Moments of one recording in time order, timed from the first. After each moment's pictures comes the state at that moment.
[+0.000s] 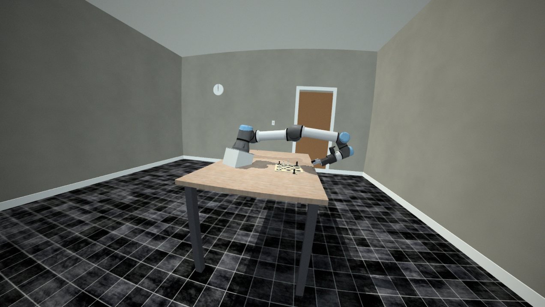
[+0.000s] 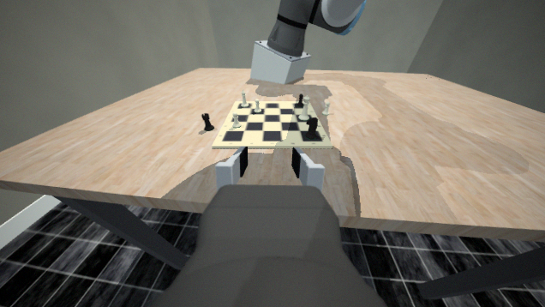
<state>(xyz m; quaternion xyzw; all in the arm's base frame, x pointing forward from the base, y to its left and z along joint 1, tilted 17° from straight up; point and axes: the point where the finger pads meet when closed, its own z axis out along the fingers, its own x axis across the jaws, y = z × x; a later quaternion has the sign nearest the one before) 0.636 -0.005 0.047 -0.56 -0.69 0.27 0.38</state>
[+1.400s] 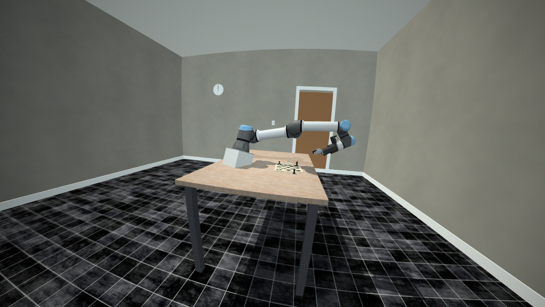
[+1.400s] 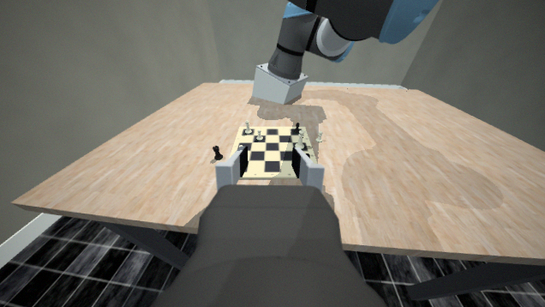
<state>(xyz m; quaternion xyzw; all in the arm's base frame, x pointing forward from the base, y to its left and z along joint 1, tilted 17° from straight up) 0.623 -0.027 0.130 -0.56 -0.69 0.27 0.37</state>
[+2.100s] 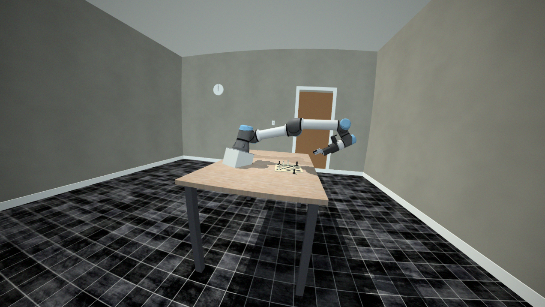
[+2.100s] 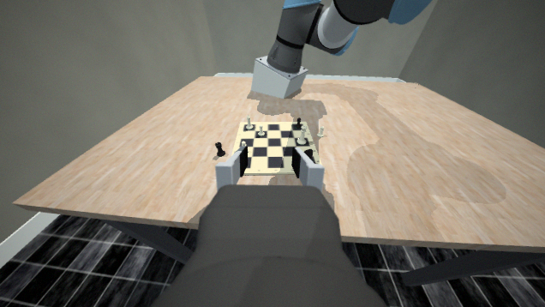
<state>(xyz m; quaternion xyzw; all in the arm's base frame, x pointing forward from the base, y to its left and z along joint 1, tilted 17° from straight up) 0.627 -0.037 0.128 -0.57 -0.69 0.25 0.37</state>
